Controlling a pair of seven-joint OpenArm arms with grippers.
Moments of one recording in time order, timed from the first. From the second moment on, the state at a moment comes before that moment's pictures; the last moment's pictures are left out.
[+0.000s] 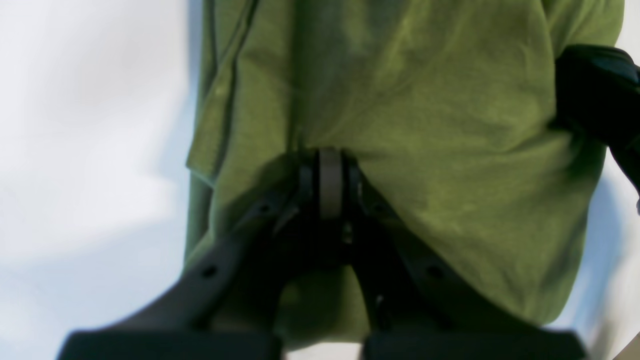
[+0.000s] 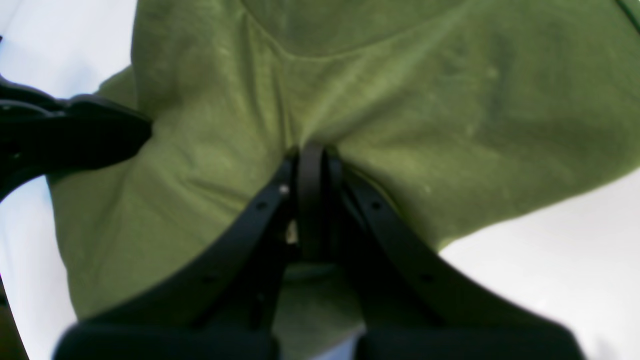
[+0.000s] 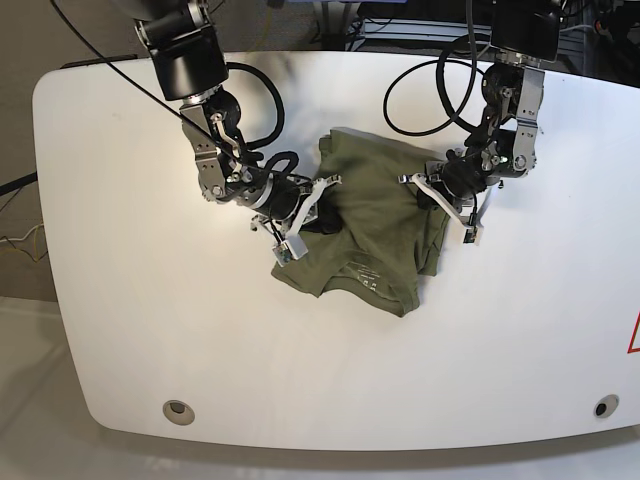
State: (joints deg) left arm 3.1 -14.8 7.8 88.0 -30.5 3.1 49.5; right arm 8.6 6.6 -17.2 66.3 26.1 21.7 -29.4
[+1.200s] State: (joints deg) left arm 2.3 -15.1 7.5 99.8 -24.5 6.5 62.1; right arm 15.6 6.3 -17.4 69.5 21.2 18.9 -43.7
